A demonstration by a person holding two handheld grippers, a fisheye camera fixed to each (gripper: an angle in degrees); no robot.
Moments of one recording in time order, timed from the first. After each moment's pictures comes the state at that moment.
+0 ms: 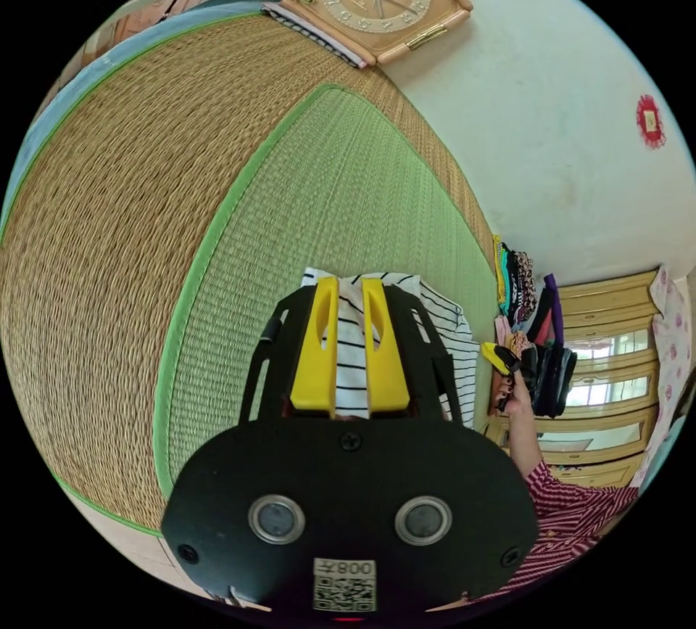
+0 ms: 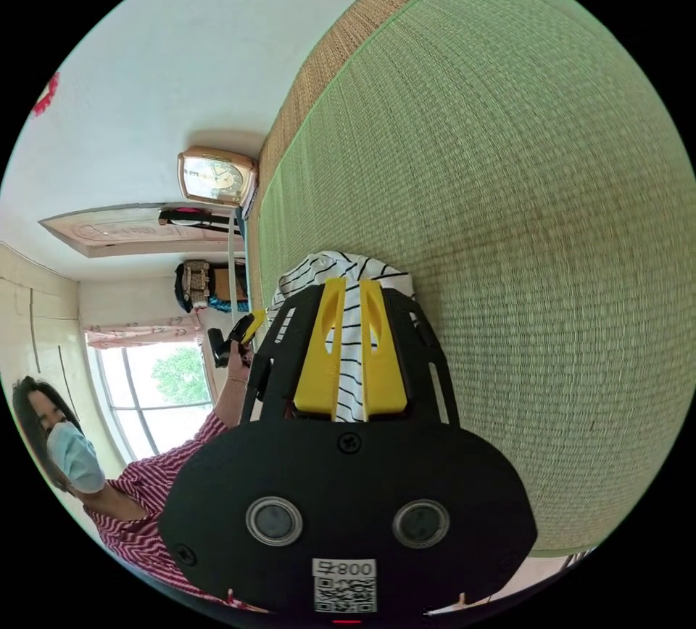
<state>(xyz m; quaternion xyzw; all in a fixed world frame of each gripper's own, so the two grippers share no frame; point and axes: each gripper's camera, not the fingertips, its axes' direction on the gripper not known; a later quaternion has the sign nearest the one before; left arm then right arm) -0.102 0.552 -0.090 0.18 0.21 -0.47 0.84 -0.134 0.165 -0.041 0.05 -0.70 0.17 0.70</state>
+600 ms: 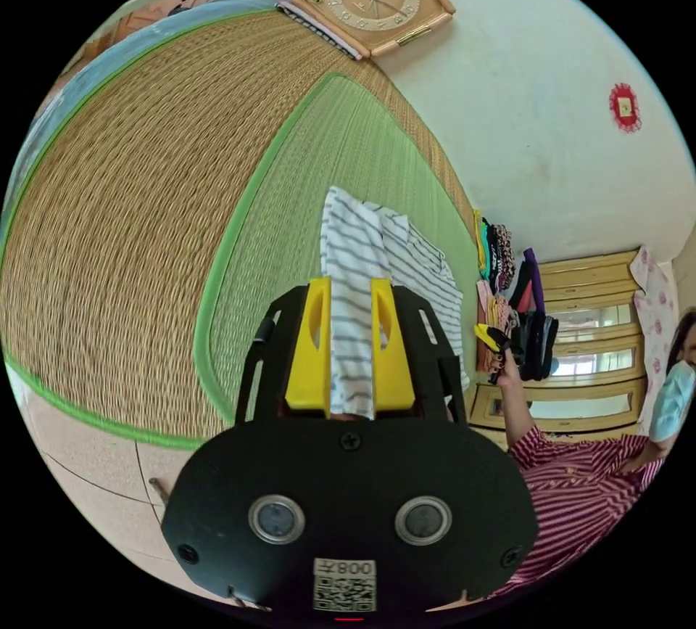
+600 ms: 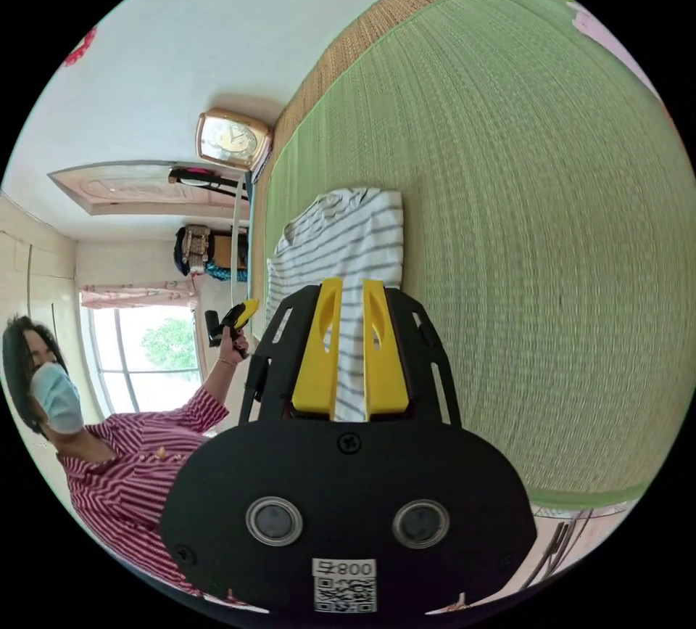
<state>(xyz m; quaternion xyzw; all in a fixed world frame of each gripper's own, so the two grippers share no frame) -0.089 0.651 -0.049 0.16 0.25 -0.46 0.84 -0.127 0.266 -0.064 0.05 -0.69 0.11 0.71</state>
